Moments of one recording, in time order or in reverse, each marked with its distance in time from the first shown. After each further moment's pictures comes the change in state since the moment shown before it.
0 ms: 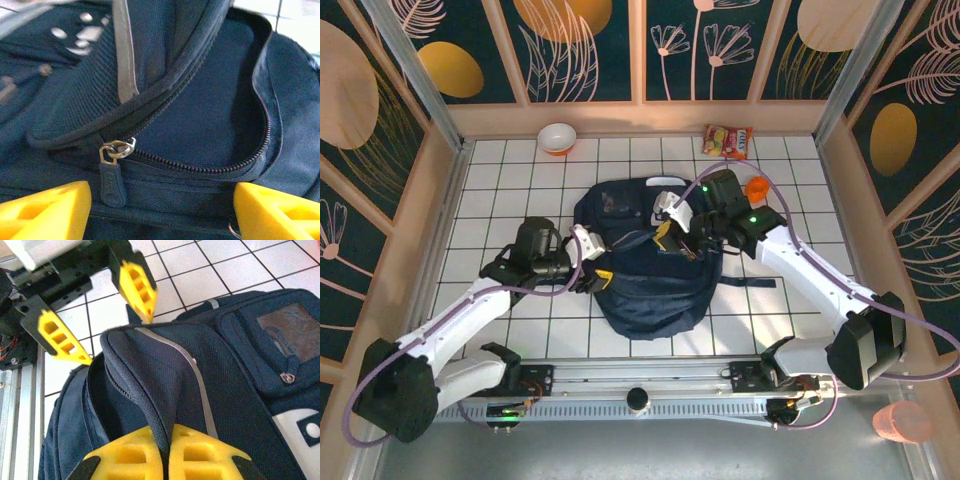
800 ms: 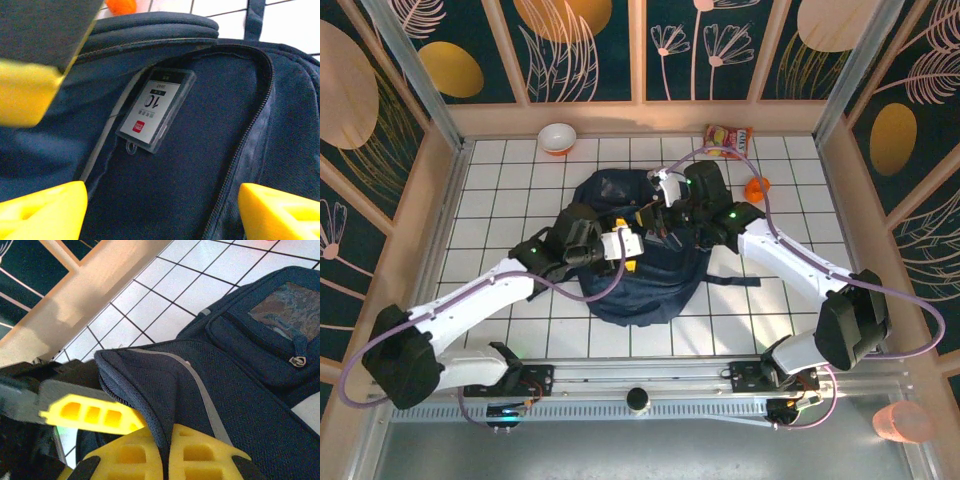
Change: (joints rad) left arm -0.272 0.126 0.252 -0.046 -0.412 0.236; right arm 0.055 0.120 0.032 0.305 0.135 0.641
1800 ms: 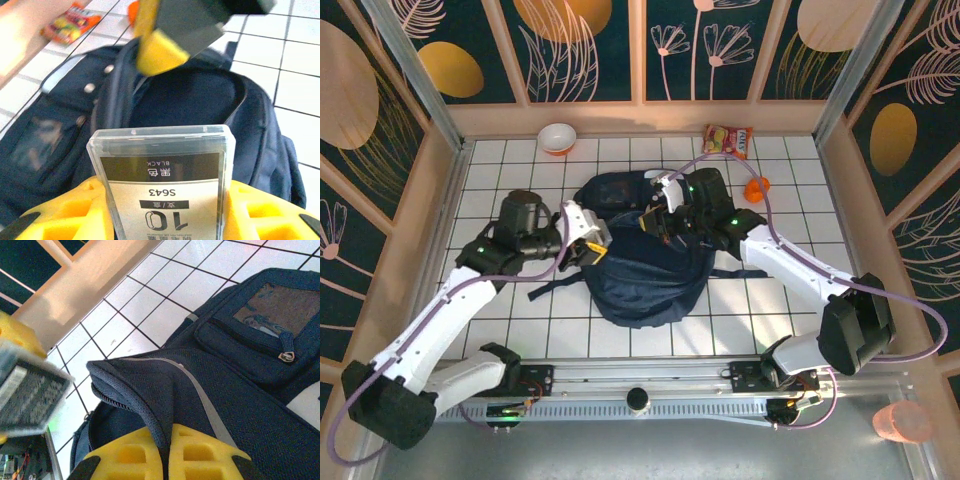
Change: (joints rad) left arm 0.244 -0.156 0.073 -0.242 0.341 -0.166; right arm 0.002 -0.030 -0.070 0.044 0.023 0.001
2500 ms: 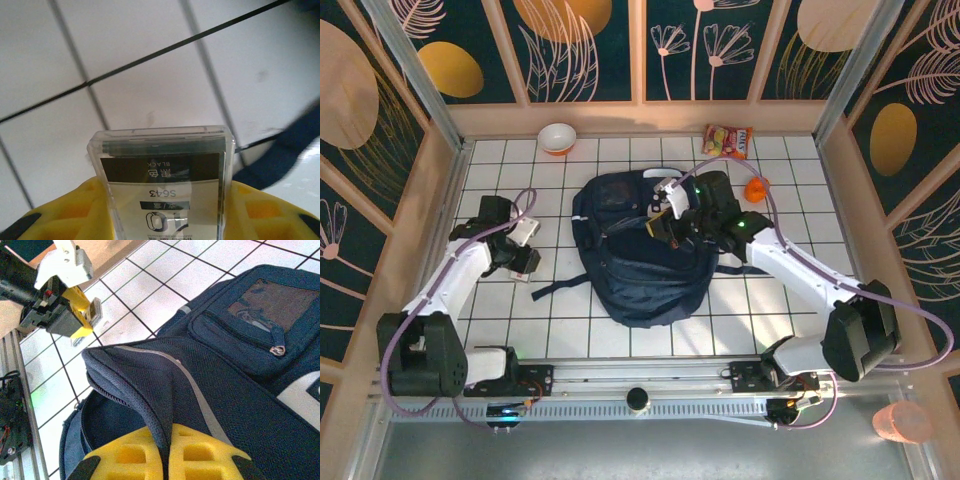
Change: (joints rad) left arm 0.425 0.210 -0.061 -0.307 -0.445 -0.173; right arm -0.024 -0.031 -0.025 -0.059 -0.018 -0.138
